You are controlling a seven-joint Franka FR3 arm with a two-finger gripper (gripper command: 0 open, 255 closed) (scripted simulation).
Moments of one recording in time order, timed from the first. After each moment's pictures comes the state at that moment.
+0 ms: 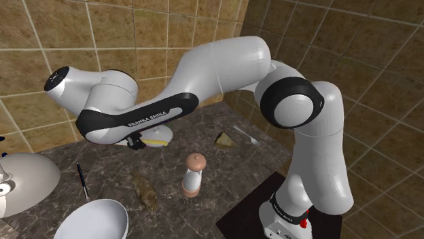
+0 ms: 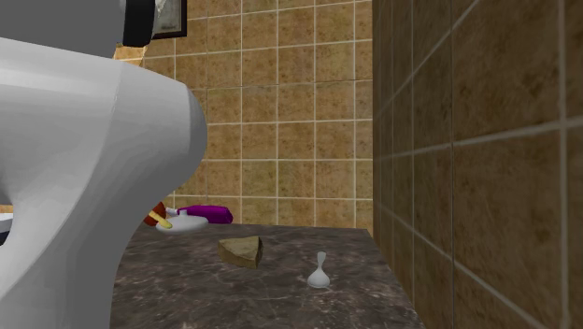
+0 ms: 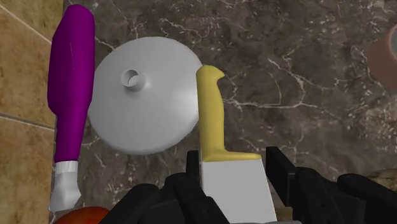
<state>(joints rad) 0.55 0.53 0.09 -1.48 -0.46 1.64 -0.51</state>
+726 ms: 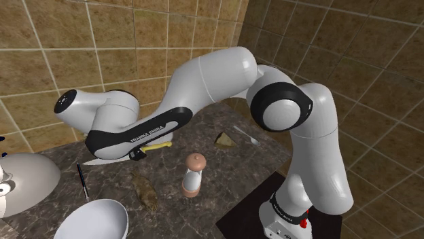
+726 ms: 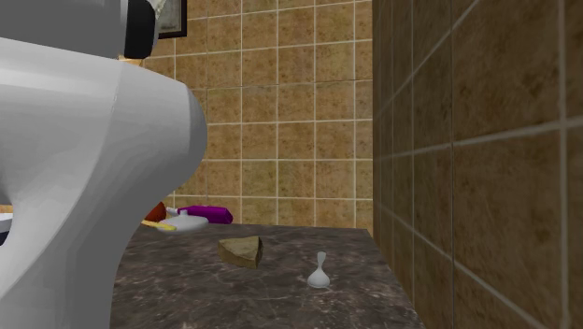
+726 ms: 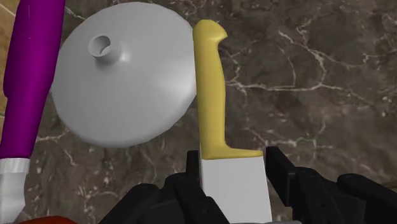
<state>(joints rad) 0.55 0.60 0.09 -1.53 -0.47 1.75 -0.47</state>
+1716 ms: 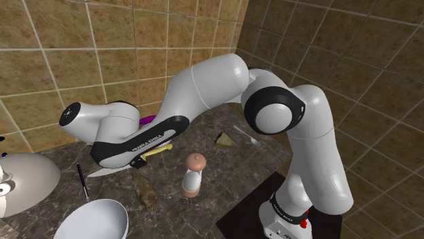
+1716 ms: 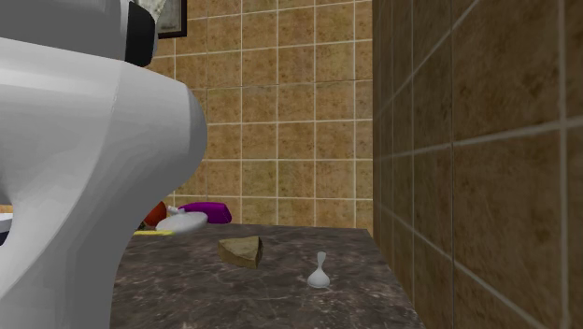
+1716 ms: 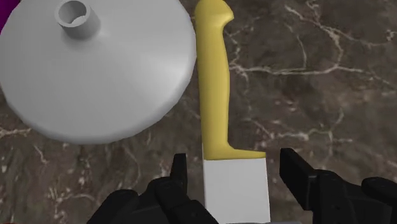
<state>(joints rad) 0.55 0.65 0.09 -1.55 -0.48 1.81 -0.44</state>
